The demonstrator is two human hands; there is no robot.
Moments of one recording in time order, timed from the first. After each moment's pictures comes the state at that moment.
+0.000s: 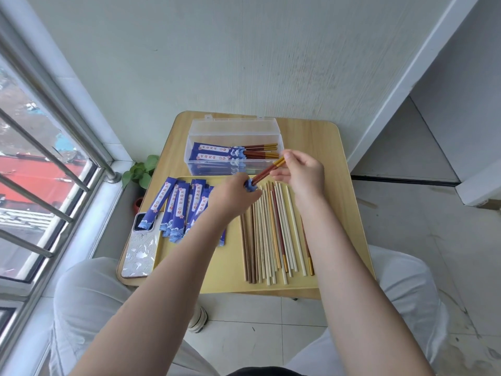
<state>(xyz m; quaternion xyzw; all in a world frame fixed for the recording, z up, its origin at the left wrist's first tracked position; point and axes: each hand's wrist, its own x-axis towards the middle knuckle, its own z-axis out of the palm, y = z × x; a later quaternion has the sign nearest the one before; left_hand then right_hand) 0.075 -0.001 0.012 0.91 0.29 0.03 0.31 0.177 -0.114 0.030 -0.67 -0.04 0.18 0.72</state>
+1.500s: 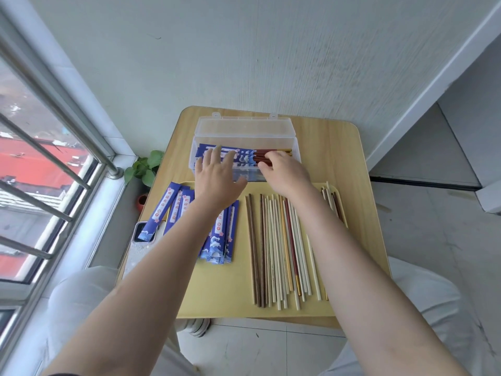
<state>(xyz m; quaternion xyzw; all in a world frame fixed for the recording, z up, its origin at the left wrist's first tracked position) 0.104 0.078 -0.019 0.94 0.32 0.04 0.14 0.224 -0.038 -0.002 -0.91 -0.37 0.12 0.15</state>
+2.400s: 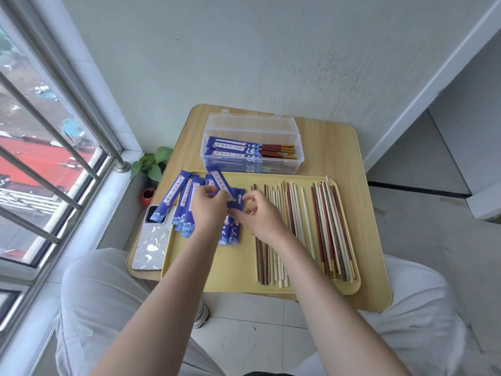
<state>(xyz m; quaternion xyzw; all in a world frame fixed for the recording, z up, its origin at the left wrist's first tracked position) 0.027 0.029 -0.029 0.57 0.54 0.23 0.58 0.097 -0.081 -0.027 -0.81 -0.27 0.32 0.41</state>
